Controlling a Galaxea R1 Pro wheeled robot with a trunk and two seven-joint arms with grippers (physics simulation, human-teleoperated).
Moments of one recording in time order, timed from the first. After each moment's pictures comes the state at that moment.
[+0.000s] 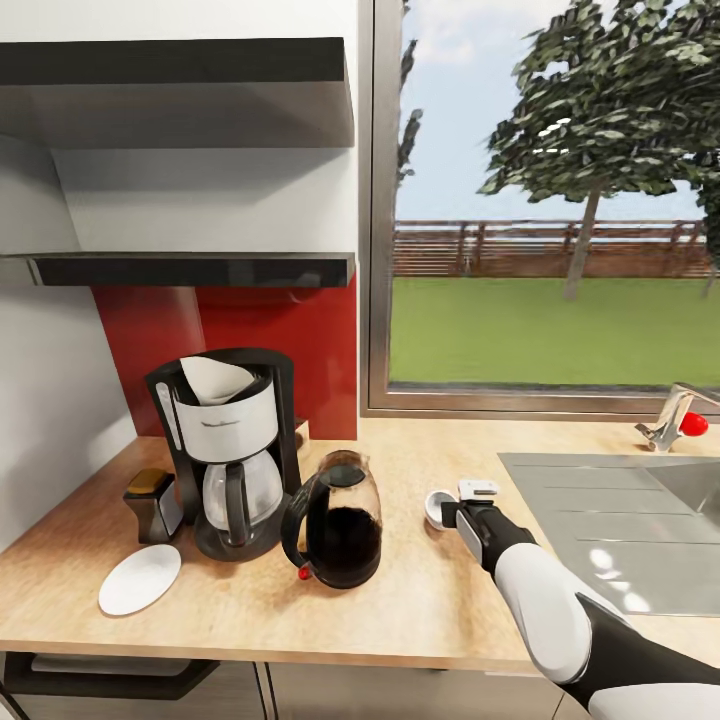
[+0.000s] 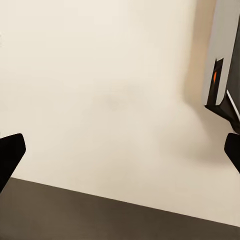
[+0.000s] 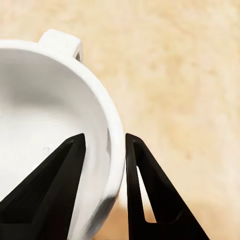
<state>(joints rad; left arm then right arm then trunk) 0.06 0.21 0.10 0.04 -0.12 -0.04 0.07 -0.94 0.12 -0.53 -0.25 0.52 0.31 -0.13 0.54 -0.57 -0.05</state>
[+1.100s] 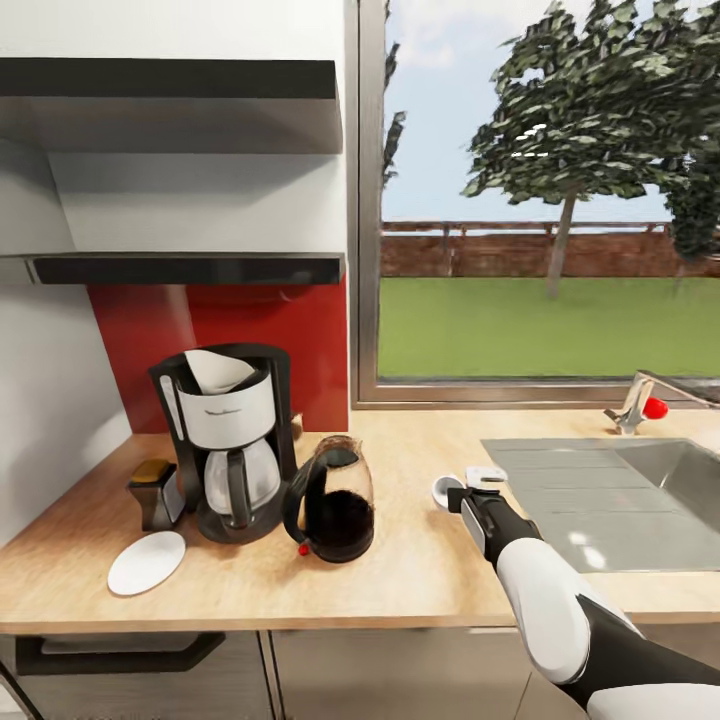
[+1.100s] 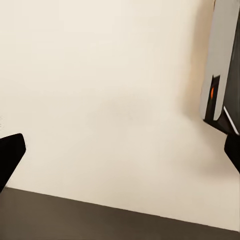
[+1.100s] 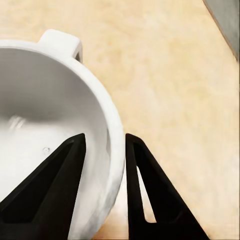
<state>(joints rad) 0.05 0.20 0.10 0.02 -0.12 -0.05 0.07 -0.94 0.13 -0.53 -0.34 0.52 0.31 -0.13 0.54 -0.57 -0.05</state>
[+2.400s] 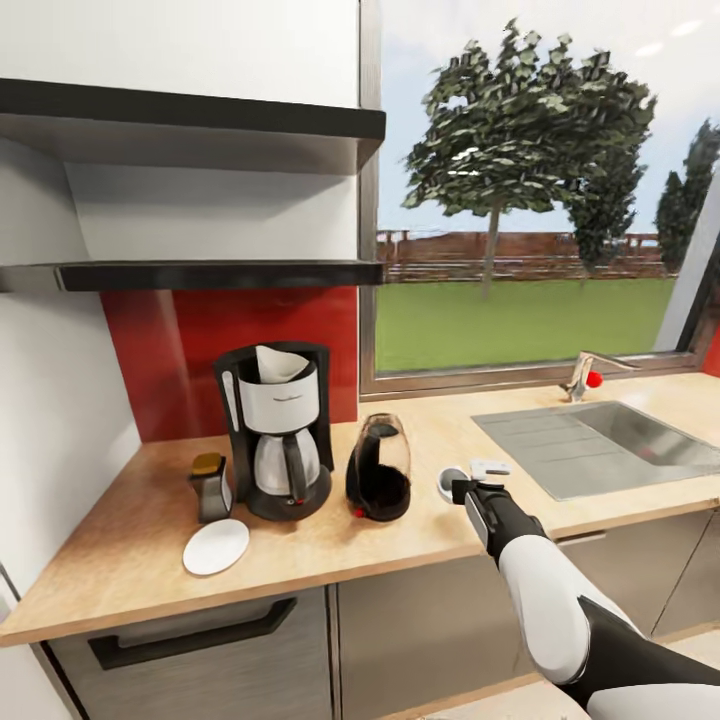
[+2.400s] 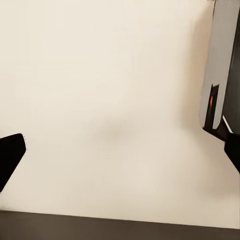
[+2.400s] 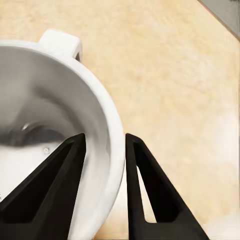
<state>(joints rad) 0.05 0.20 0.10 0.02 -0.12 -0.05 0.07 -0.94 0.13 -0.53 -0.39 0.51 0.31 -0.13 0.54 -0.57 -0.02</state>
